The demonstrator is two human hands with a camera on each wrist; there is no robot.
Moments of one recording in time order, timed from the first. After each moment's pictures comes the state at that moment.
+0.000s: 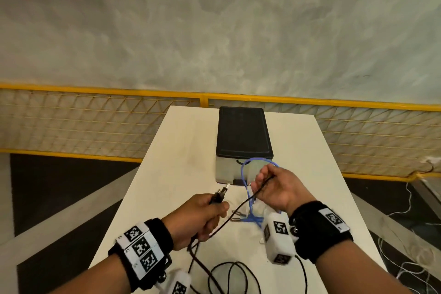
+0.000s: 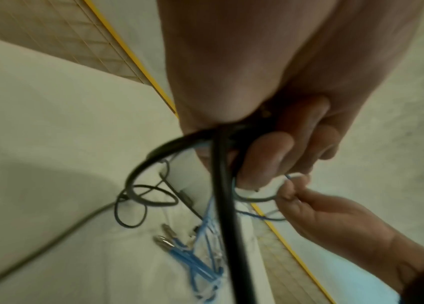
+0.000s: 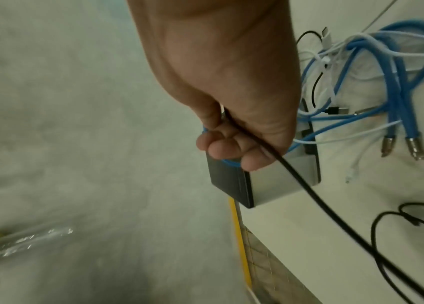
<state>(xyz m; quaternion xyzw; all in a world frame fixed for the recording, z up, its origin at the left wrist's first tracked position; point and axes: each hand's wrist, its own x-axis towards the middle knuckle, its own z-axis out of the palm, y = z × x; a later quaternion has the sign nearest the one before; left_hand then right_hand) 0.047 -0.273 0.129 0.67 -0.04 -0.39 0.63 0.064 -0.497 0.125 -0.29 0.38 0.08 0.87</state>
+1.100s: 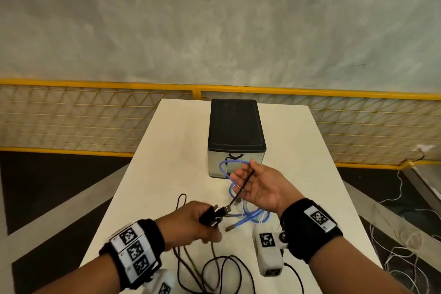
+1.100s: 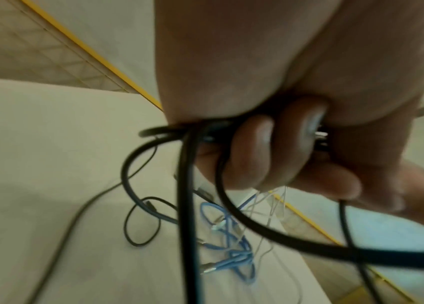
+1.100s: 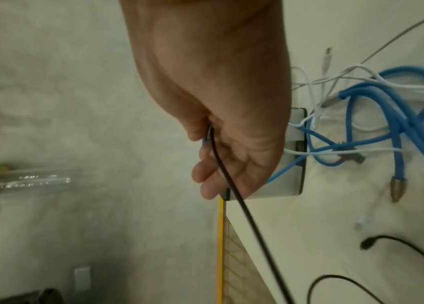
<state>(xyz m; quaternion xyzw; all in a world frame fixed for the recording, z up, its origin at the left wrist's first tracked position) 0.050 -0.273 0.112 0.75 -0.20 -0.41 0.47 0.060 -0.492 0.115 -0.40 0.35 0.13 0.84</state>
